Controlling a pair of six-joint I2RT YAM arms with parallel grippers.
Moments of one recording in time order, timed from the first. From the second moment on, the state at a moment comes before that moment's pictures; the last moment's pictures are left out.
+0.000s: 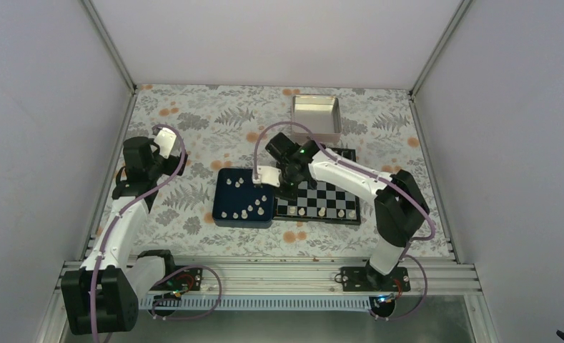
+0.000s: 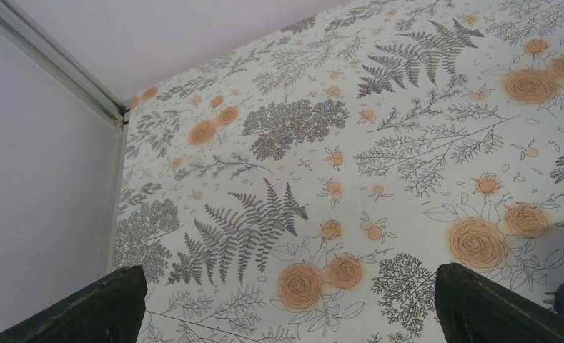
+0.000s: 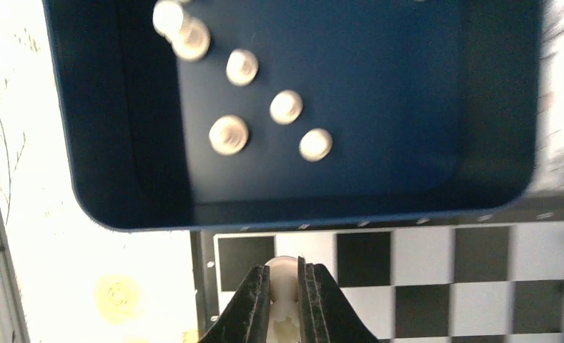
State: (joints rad) left arm 0.07 0.99 0.64 -0.15 0.09 0.38; right arm 0.83 1.74 1.38 -0.89 -0.19 -0.64
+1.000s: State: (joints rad) left arm 0.07 1.00 0.64 -0.15 0.08 0.38; right arm 0.82 1.77 1.15 -0.75 -0.23 -0.63
